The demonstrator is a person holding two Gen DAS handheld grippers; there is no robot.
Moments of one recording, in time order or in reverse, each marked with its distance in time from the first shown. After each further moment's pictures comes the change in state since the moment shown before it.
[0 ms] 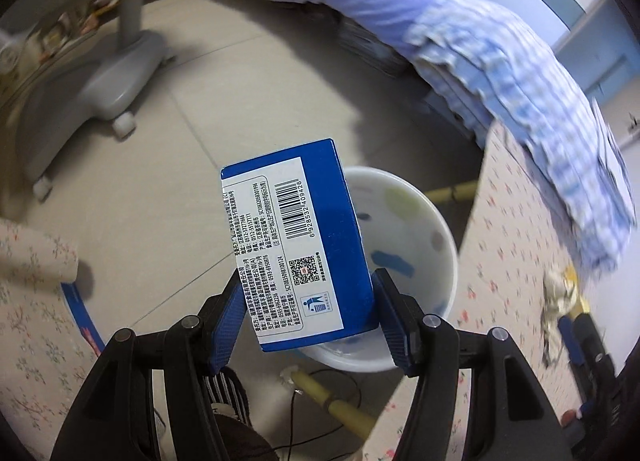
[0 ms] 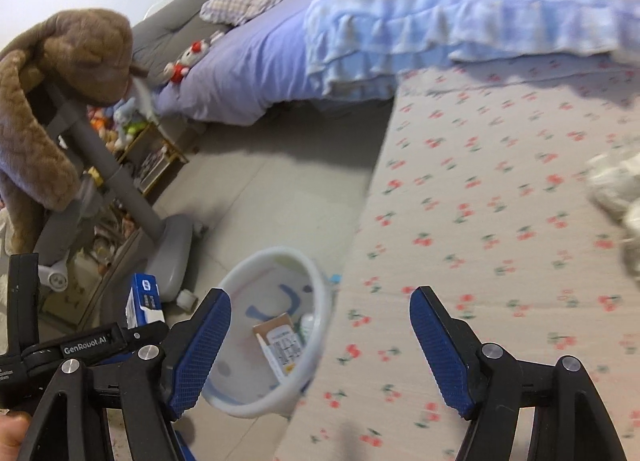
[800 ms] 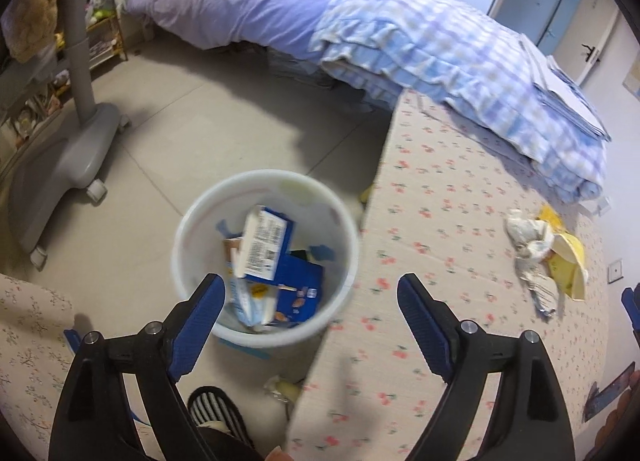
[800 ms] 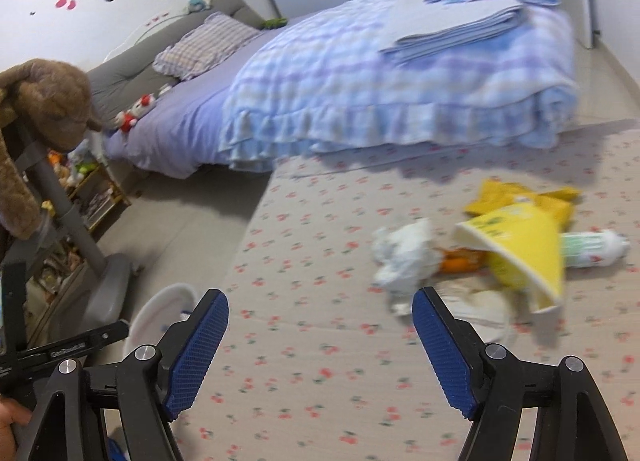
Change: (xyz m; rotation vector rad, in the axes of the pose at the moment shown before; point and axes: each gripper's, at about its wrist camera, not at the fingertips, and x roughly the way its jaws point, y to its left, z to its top) left arm -0.033 -0.095 -0.054 0.224 -0.130 -0.007; right arm -0.151 -0.088 0.010 -0.033 -0.153 -0.197
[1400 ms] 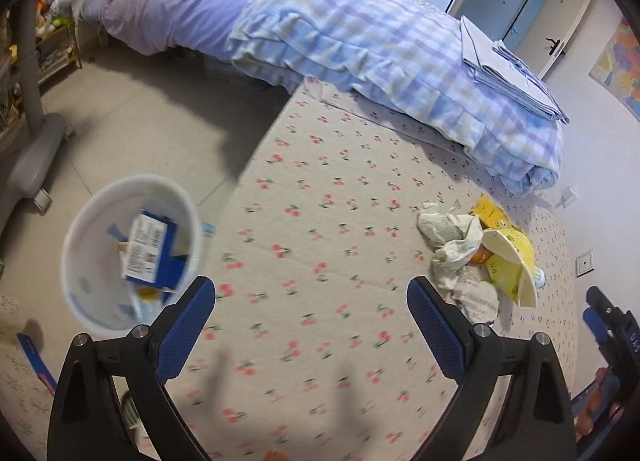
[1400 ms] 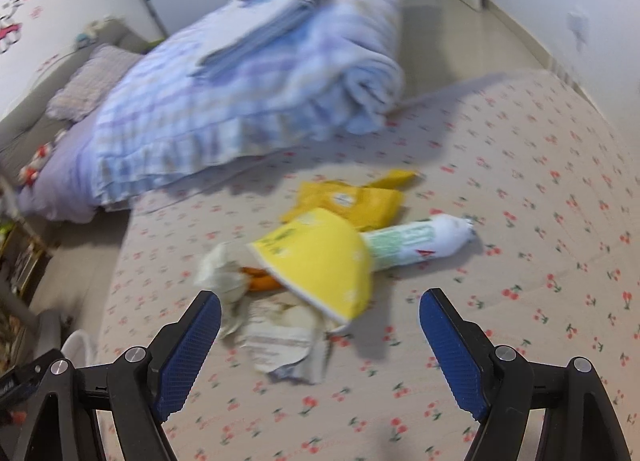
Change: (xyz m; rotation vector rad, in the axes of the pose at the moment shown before) left arm 0.022 -0.119 -0.003 0.026 -0.005 -0.130; right arm -0.012 -0.137 0.010 0.228 0.017 -0.240
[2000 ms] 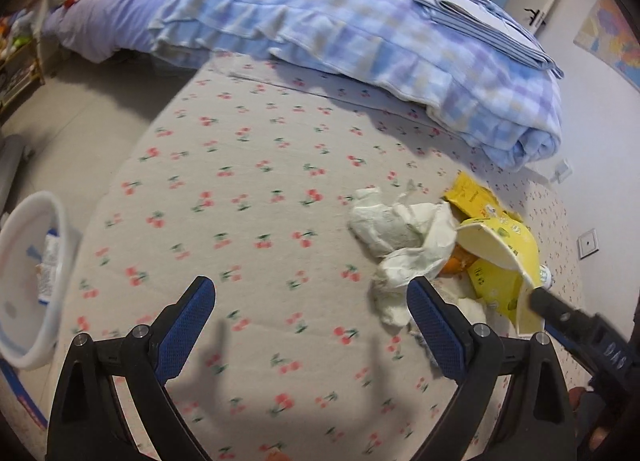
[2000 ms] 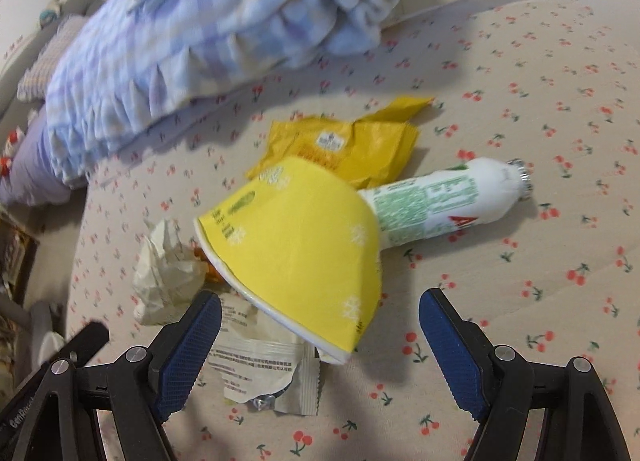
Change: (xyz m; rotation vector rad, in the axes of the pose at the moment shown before) left arm 0.087 -0.091 0.002 0.093 0.030 -0.048; right arm 0.090 -0.002 -0.003 0.033 0.182 -0.016
